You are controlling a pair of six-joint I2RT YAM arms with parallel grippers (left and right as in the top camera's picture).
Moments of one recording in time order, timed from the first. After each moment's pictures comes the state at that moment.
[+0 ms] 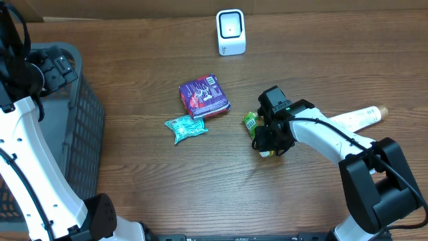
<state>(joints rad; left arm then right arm) 0.32 1.70 2.37 -1.67 -0.21 -0.26 0.47 1.81 1.07 -0.73 -0.18 0.33</state>
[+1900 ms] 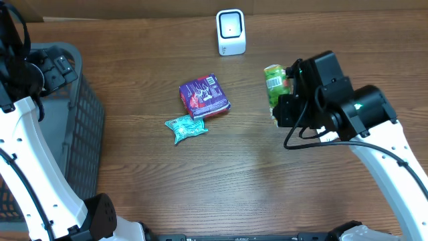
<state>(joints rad) 0.32 1.70 2.37 -1.67 -0.21 -0.26 0.41 1.42 1.51 -1.19 -0.16 0.42</state>
